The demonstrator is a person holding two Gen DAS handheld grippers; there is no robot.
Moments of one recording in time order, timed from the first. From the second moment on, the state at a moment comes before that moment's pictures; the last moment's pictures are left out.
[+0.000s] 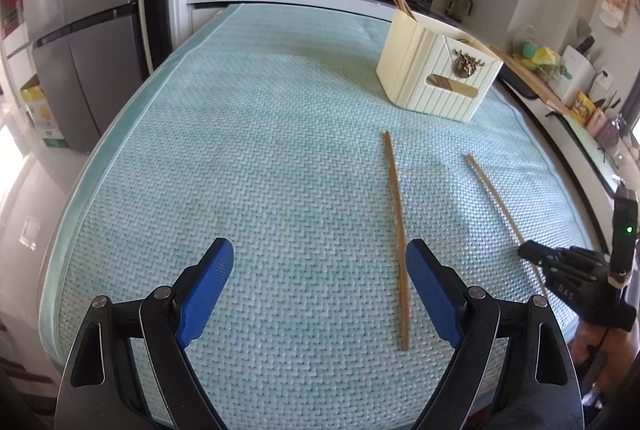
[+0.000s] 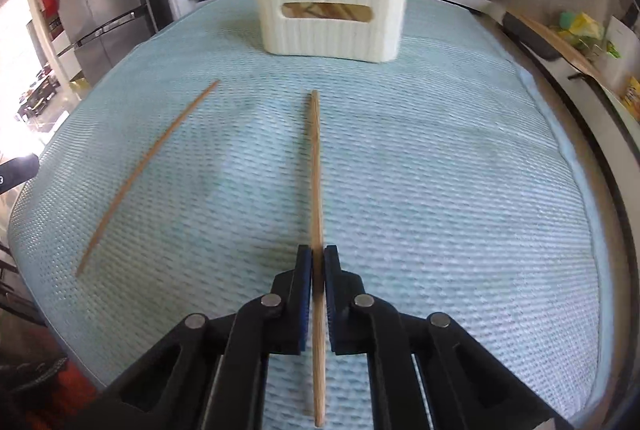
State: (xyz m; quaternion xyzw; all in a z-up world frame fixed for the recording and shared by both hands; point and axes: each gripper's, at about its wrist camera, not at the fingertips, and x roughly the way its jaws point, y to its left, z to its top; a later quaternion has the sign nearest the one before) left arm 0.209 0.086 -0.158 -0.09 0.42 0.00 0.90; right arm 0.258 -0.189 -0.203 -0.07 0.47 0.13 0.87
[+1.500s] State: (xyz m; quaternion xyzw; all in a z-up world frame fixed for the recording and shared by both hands) left arm 0.361 0.008 -0.196 0.03 0.51 -0.08 0.86; right arm 0.374 -0.172 -0.208 -0.12 0.50 0.18 0.84
